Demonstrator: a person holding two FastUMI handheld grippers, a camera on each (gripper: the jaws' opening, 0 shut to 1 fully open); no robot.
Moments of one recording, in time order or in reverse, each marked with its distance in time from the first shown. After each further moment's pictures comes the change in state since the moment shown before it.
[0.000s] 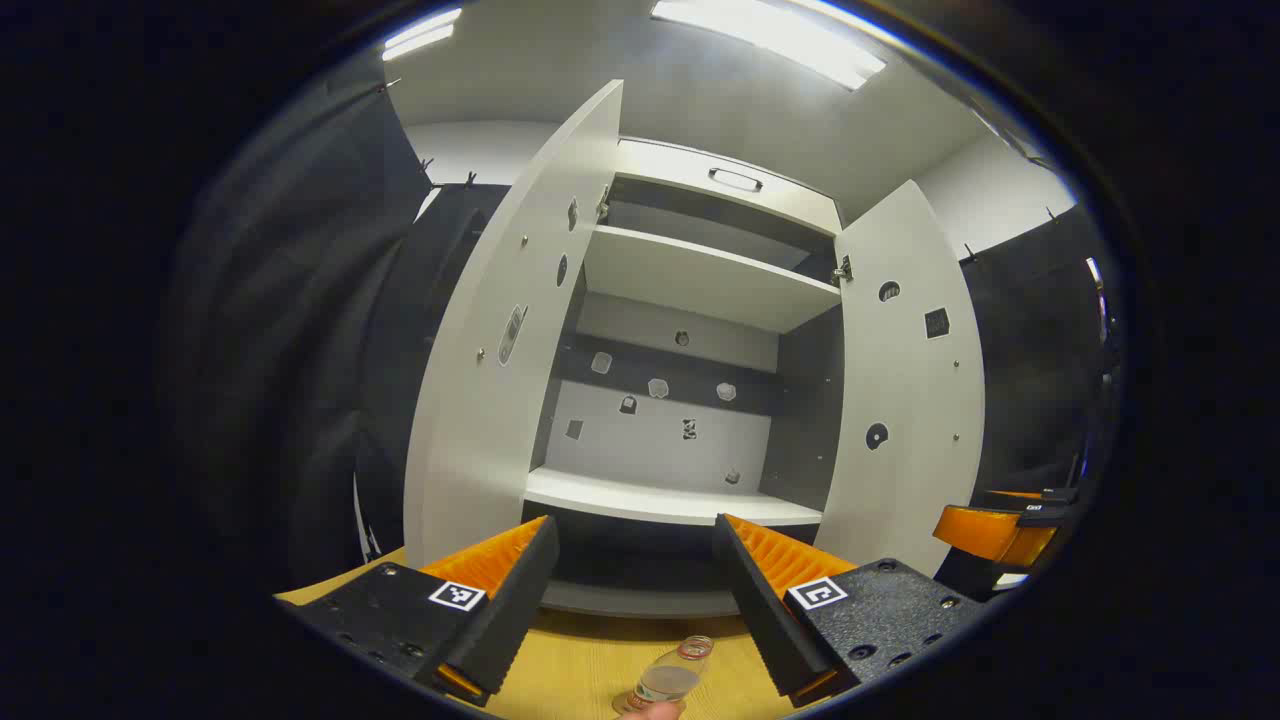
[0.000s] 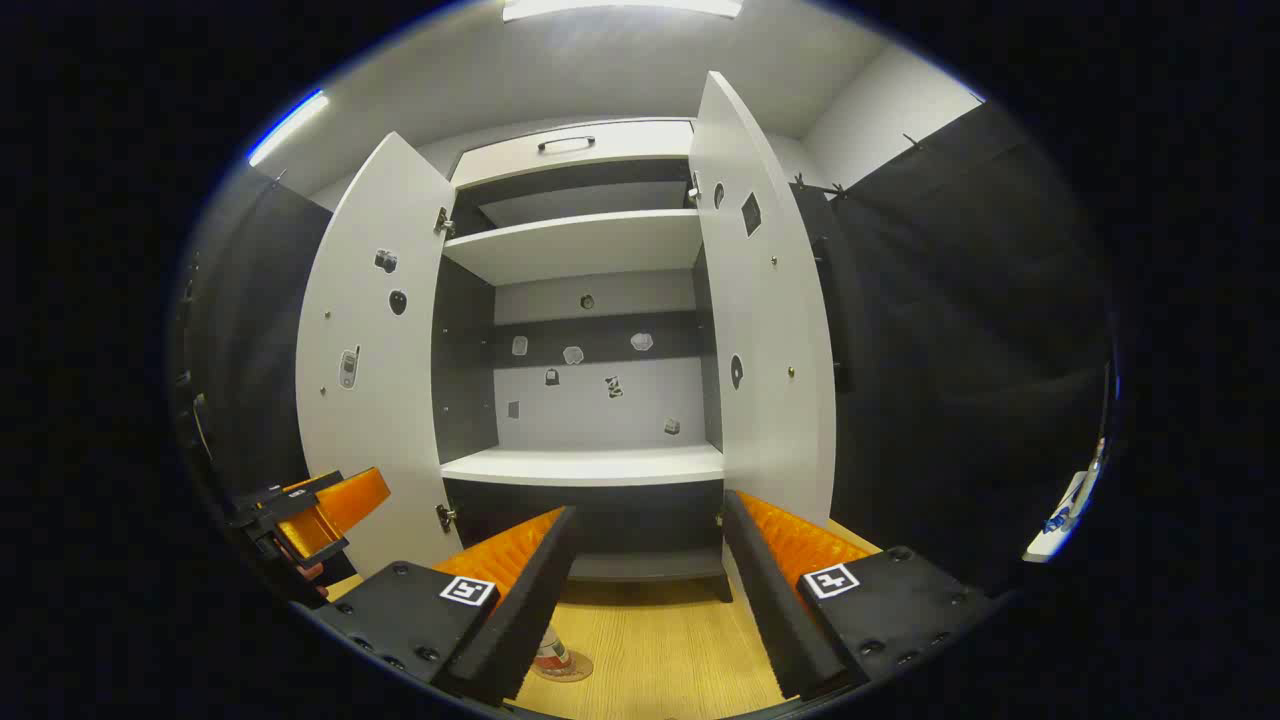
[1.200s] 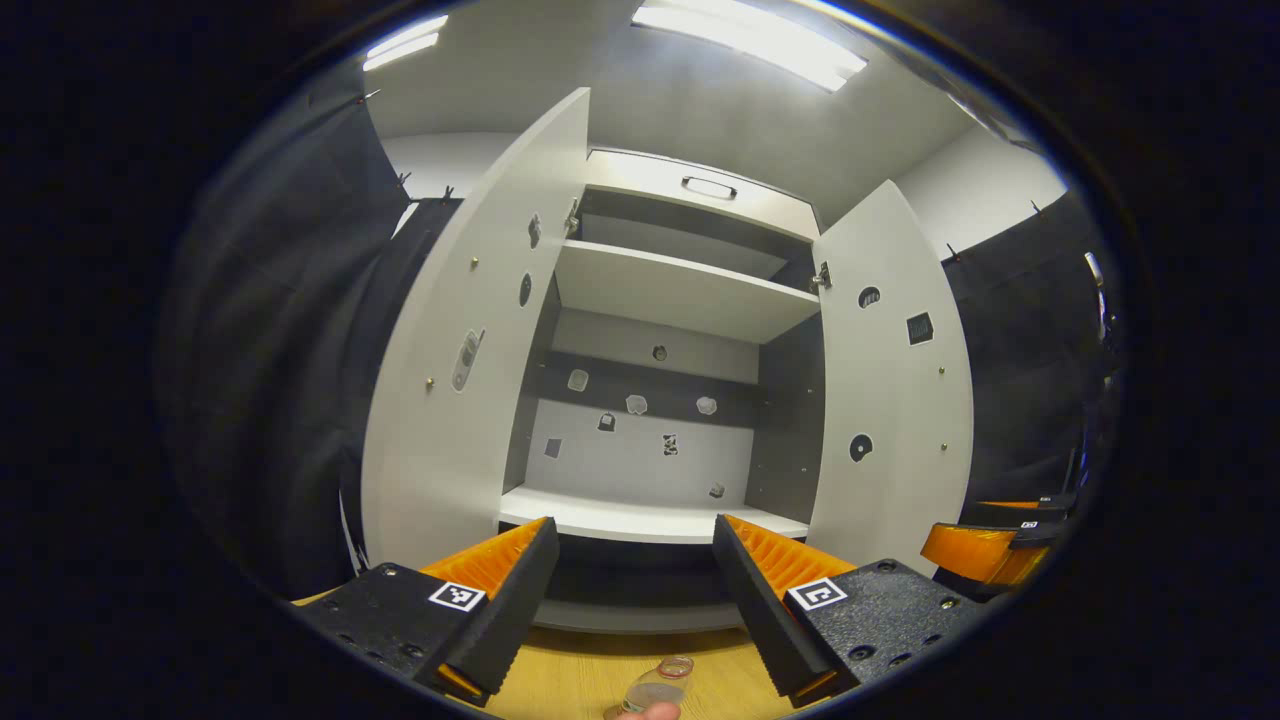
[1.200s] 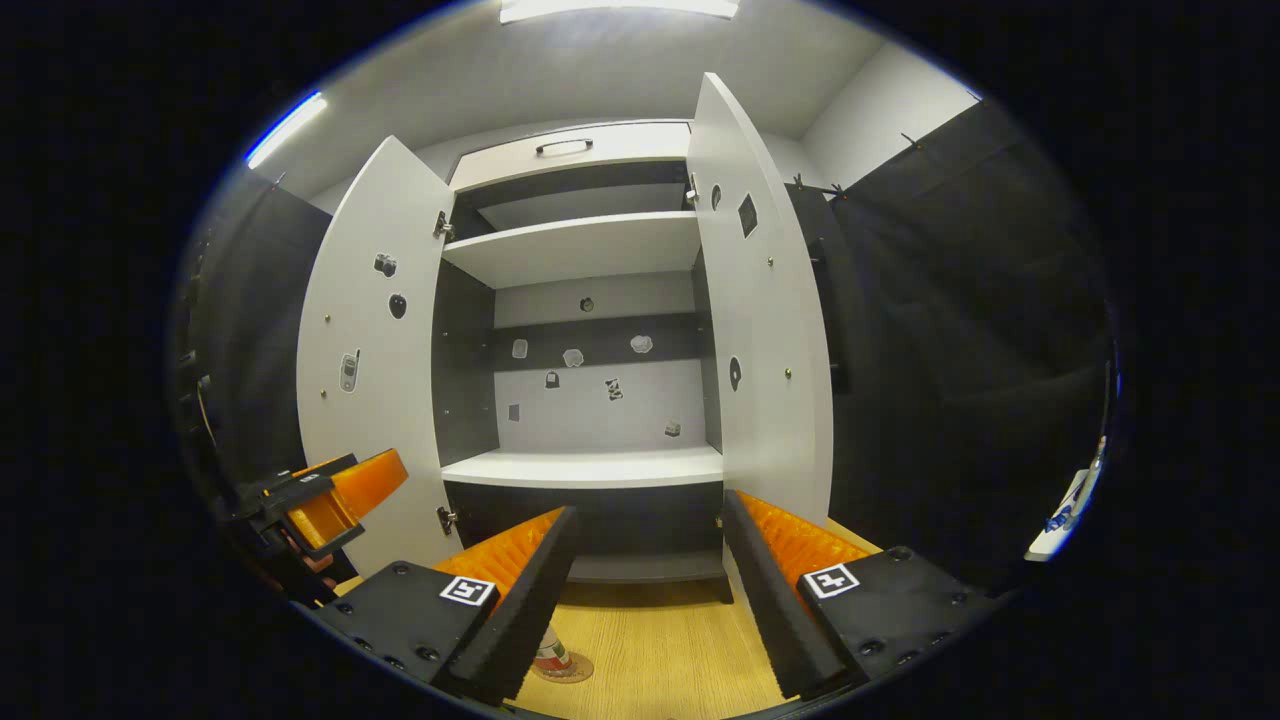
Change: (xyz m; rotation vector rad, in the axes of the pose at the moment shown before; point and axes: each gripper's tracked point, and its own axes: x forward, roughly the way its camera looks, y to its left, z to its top) left arm 0.026 -0.040 0.003 0.040 -0.010 -0.068; right arm -0.002 -0.002 0.003 0.005 -0.009 0.005
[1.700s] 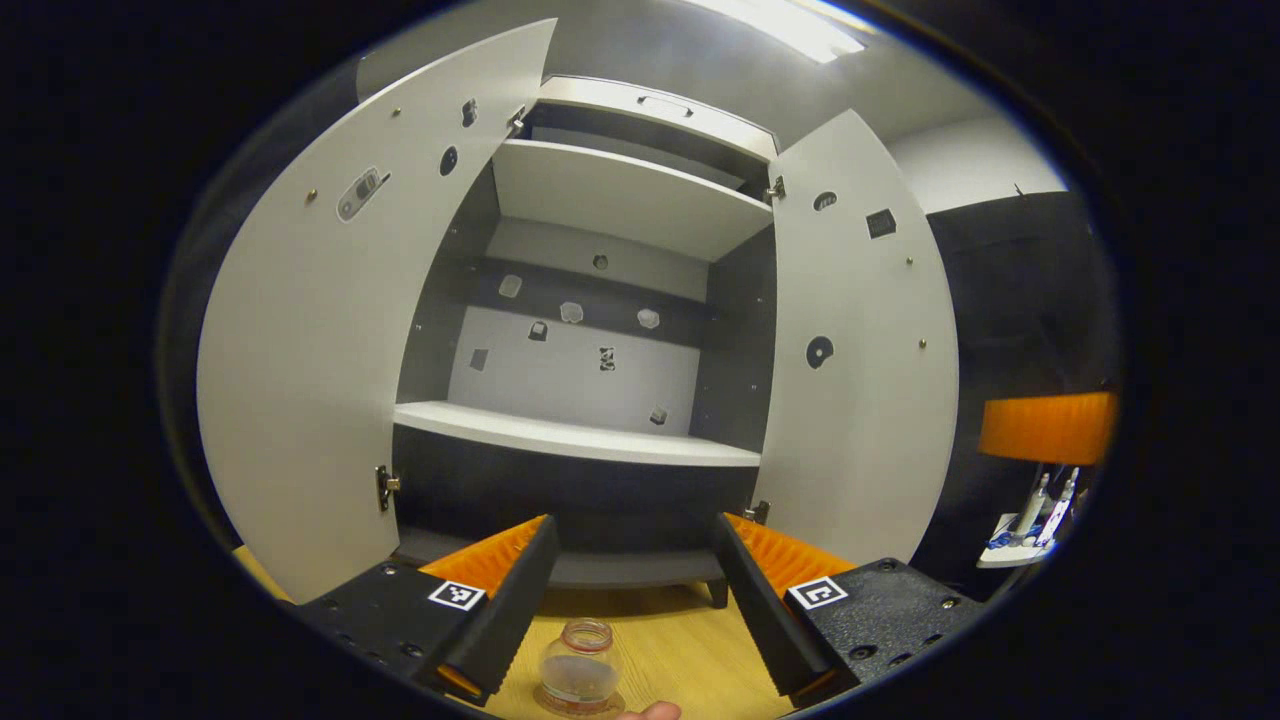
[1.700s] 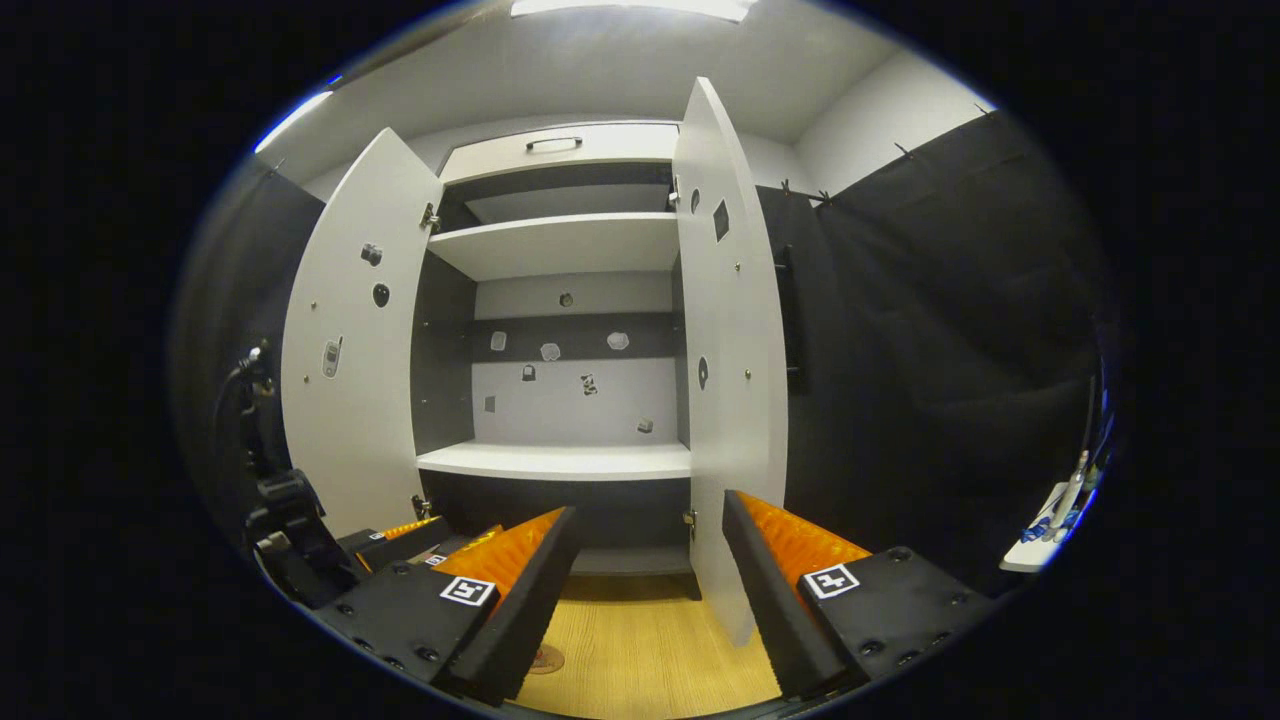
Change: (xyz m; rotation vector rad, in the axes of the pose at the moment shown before) left arm 0.023 -0.055 -0.133 -0.041 0.149 -0.126; right arm -0.013 -0.026 -0.007 -0.041 0.026 -0.069
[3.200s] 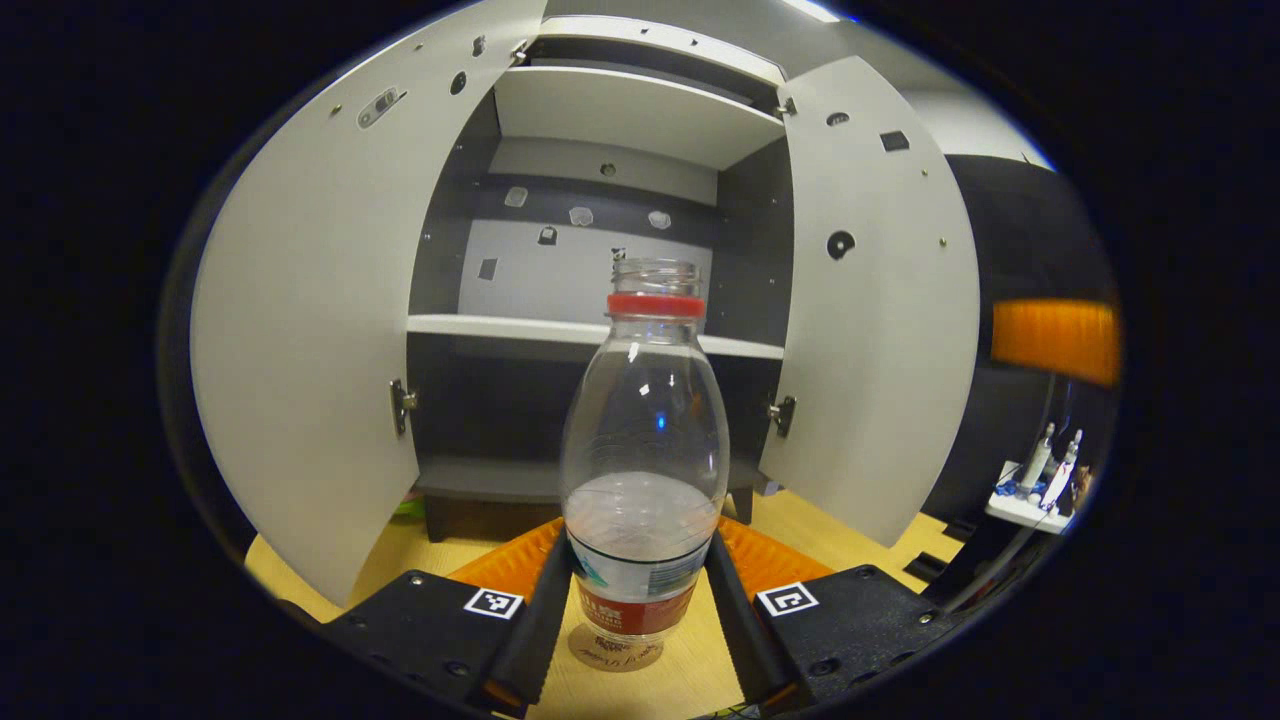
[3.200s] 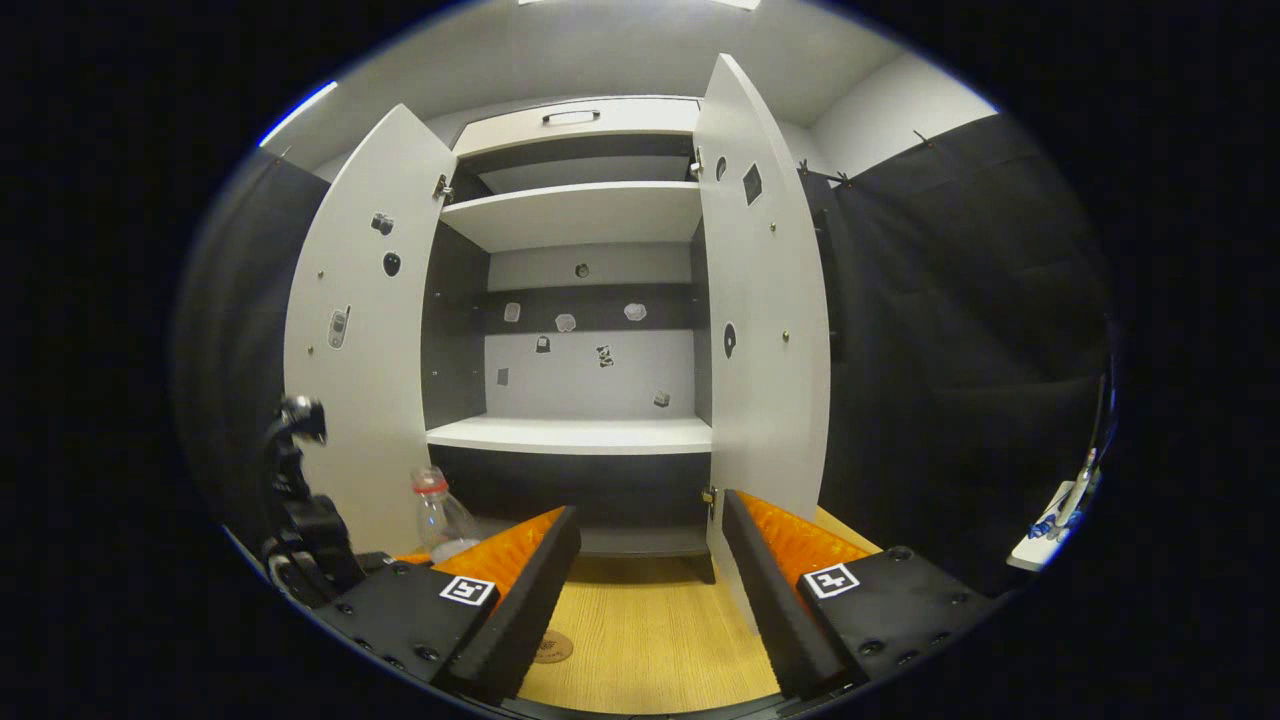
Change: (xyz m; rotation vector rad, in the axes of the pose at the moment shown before) left arm -0.017 0.029 -0.010 -0.005 0.242 -0.009; right arm 0.014 0.019 -0.023 -0.008 0.060 0.033
